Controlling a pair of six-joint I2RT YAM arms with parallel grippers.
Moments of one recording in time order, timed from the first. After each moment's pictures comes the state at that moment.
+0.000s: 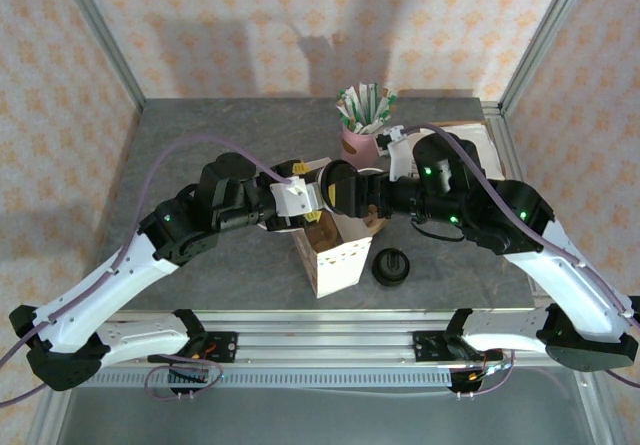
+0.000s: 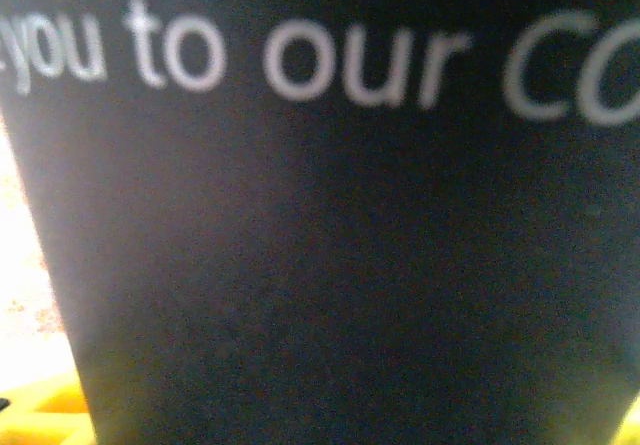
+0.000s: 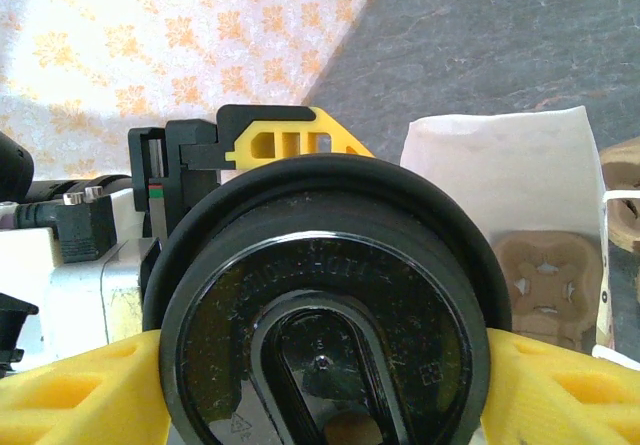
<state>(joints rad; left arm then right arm) -0.80 1.08 1.28 -0.61 0.10 0.66 0.95 1.15 1.69 -1.00 -0.09 0.62</state>
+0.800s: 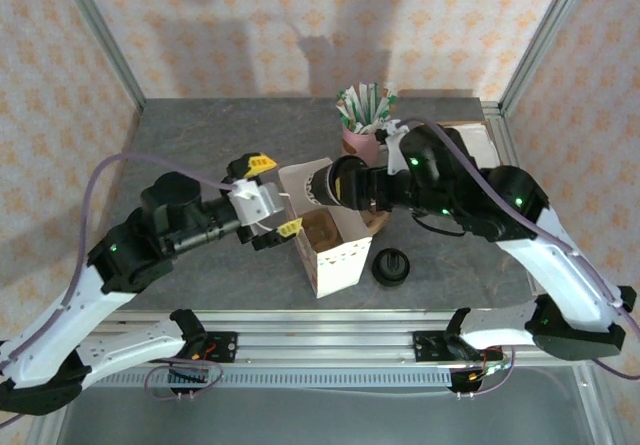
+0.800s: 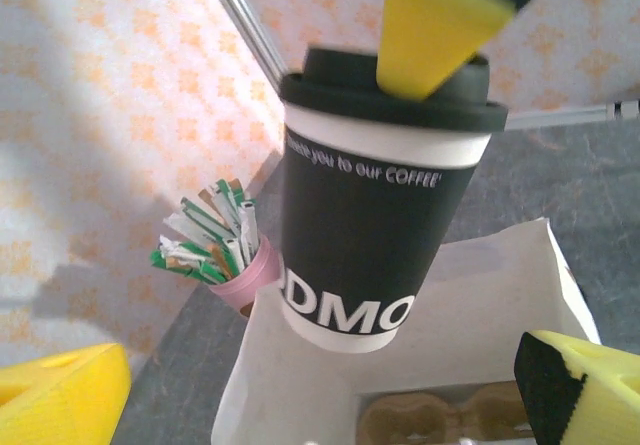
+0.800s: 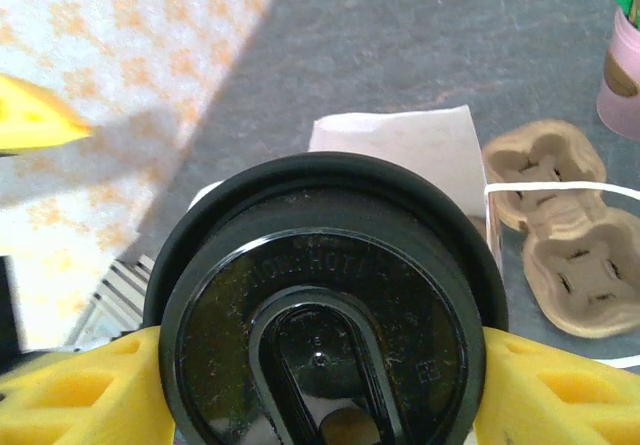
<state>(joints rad) -0.80 0.85 1.25 -0.63 0.08 0.46 0.95 1.28 1.86 -1.22 0.06 0.59</state>
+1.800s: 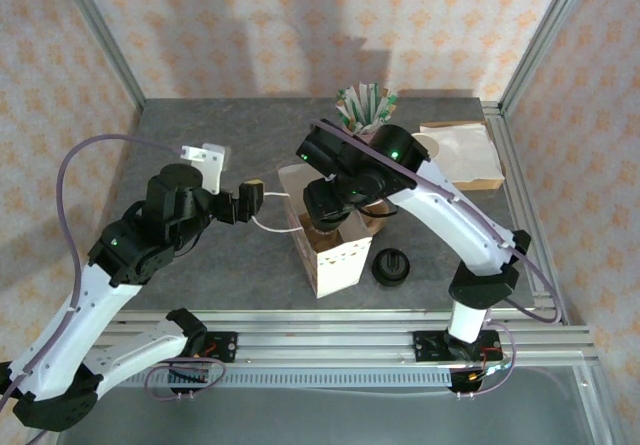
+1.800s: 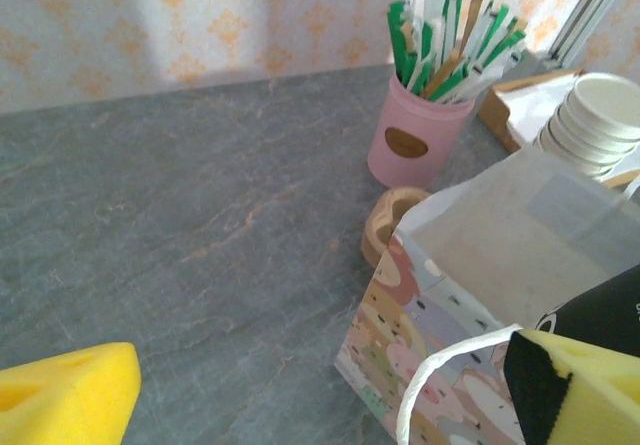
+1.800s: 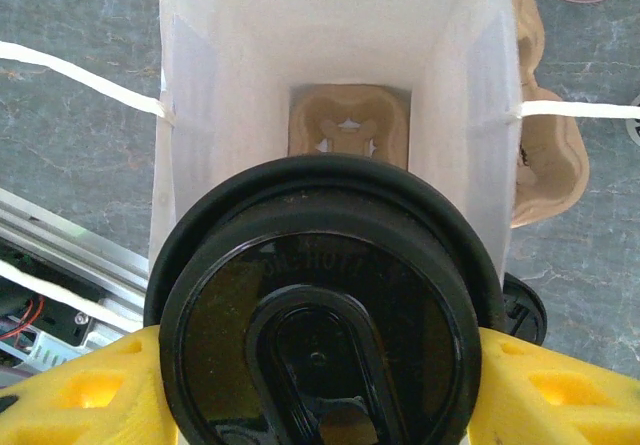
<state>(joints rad) -0.58 0.87 1.22 -0.84 -0.24 -0.25 1.04 1.79 2.32 -1.70 0.16 0.59</state>
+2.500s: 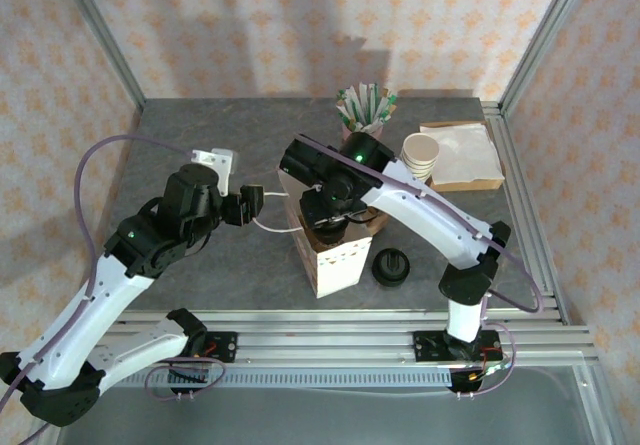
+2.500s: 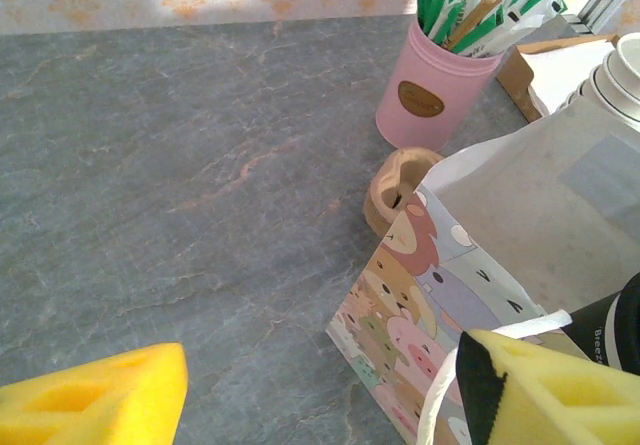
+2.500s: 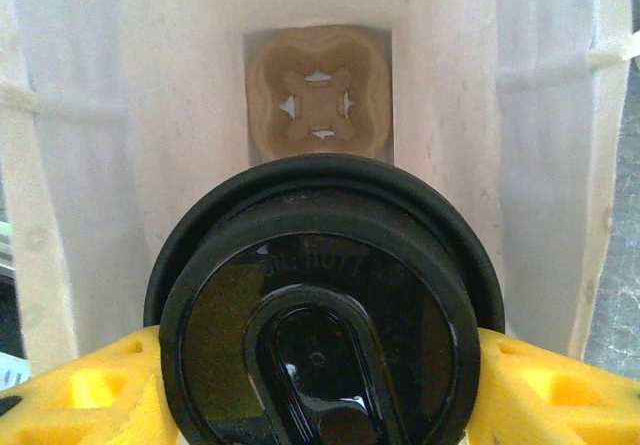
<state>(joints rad) -0.58 0.90 1.16 -0.85 -0.23 -0.34 1.04 1.84 2.20 -1.69 0.17 0.67</state>
